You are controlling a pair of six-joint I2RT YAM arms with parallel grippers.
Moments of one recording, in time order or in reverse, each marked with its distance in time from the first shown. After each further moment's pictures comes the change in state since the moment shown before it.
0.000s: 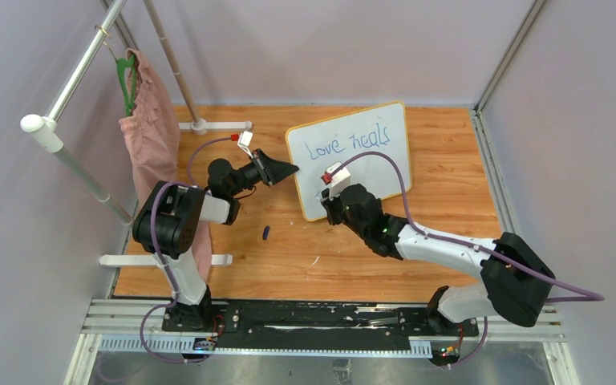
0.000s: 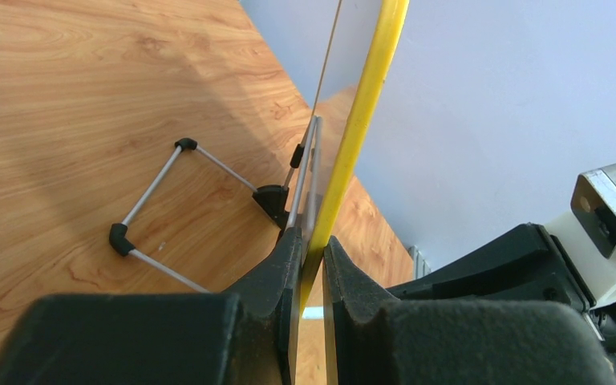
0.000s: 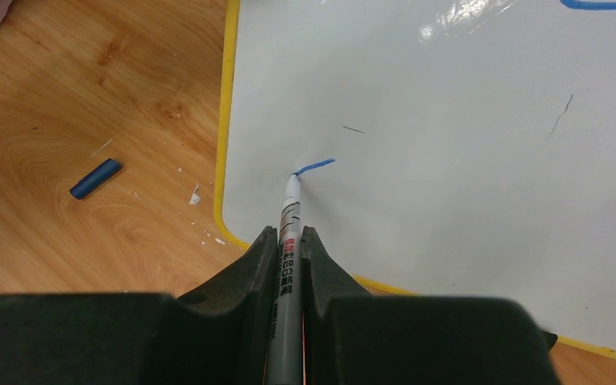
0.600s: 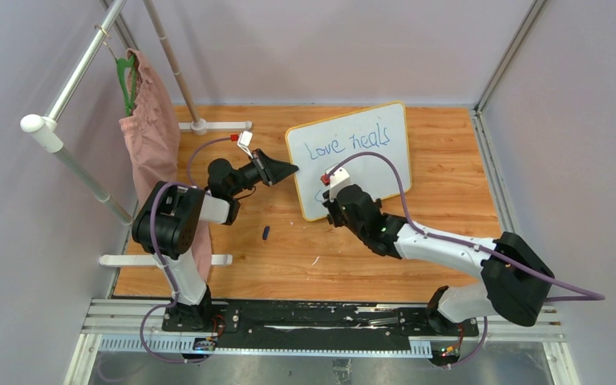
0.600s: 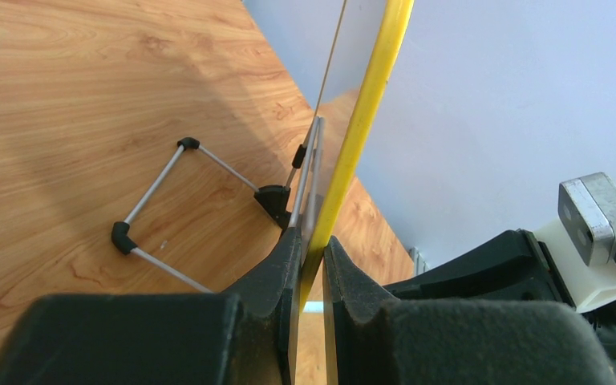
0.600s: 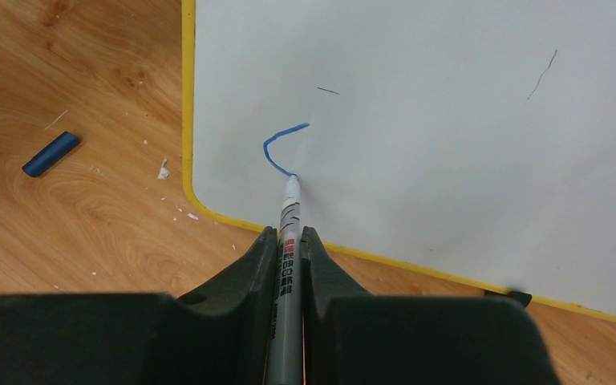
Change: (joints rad) left arm 0.000 -0.007 -0.002 -0.013 -0.001 0.000; right arm 0.010 0.008 0.022 -0.109 0.061 0.002
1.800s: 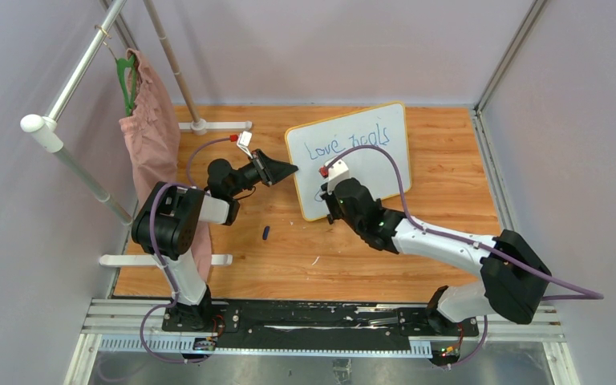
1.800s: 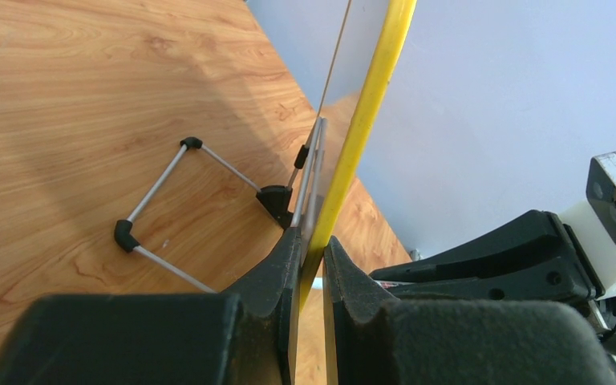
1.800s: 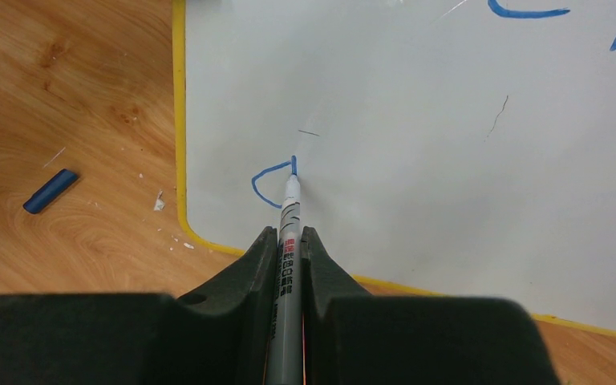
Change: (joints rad) left arm 0.000 -0.005 -0.005 -0.005 -0.006 0.000; right arm -0.008 0.023 0.076 -0.023 0.039 -0.006
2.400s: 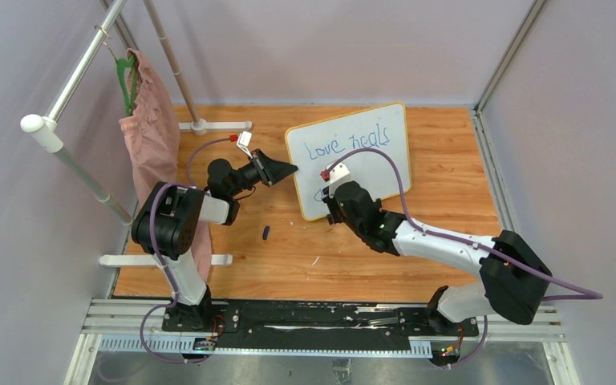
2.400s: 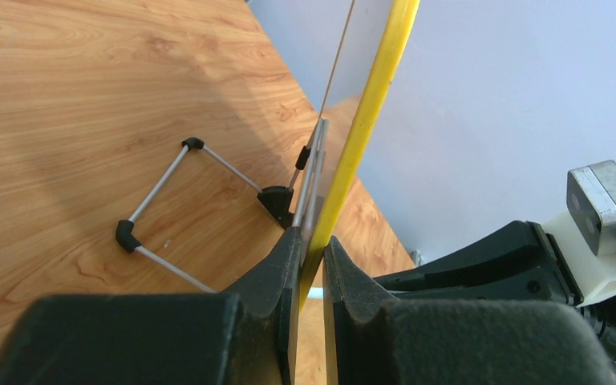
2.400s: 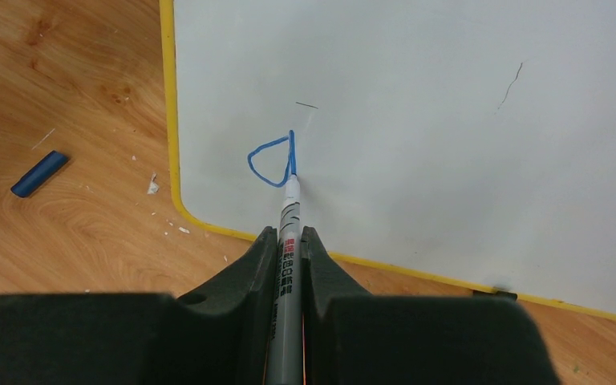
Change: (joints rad) left arm 0.000 0.000 0.000 -0.003 -0.005 0.001; right arm 0.000 -0.003 -0.034 -0.005 -0.001 0.016
